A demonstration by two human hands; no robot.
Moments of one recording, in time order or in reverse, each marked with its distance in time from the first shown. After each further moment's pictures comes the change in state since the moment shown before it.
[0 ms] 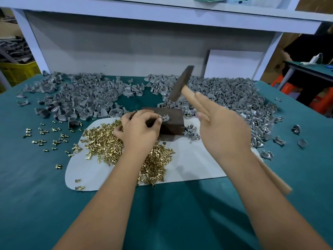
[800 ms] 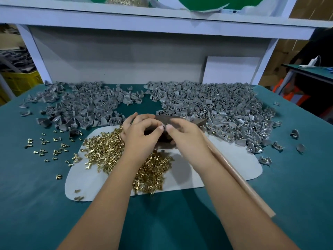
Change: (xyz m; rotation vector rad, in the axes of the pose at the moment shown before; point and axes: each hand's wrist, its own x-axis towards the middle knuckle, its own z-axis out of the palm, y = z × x) left_hand -0.007 0.013 -0.023 -0.234 -0.167 0.082; right_hand 0.004 -0.026 0.048 0.886 -0.361 0.218
